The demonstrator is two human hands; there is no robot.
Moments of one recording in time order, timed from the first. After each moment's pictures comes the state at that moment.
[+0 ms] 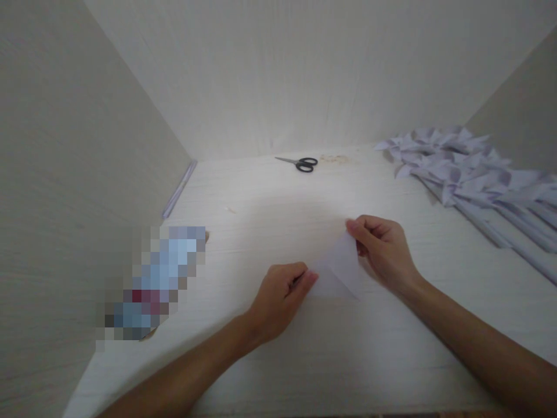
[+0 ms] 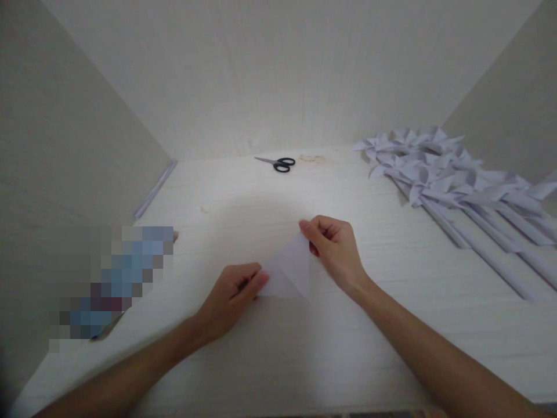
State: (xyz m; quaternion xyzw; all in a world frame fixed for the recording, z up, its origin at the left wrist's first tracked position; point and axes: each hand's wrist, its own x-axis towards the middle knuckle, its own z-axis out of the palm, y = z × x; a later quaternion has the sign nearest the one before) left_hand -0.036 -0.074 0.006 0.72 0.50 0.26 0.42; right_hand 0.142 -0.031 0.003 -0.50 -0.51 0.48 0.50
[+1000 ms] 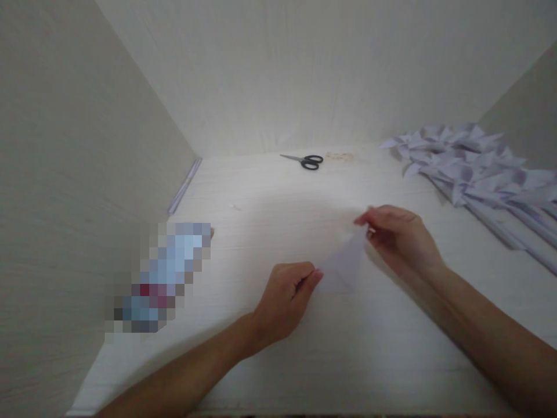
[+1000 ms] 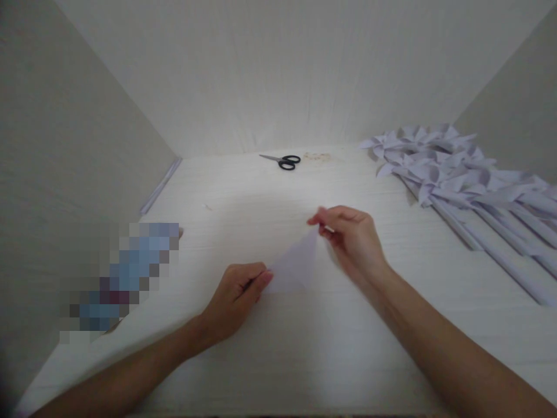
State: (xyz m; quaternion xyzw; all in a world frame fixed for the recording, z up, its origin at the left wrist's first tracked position) left_hand -0.035 -0.080 0.005 0.76 0.47 0.29 0.35; right_hand 0.156 -0.016 0.020 -0.46 -0.37 0.55 0.59
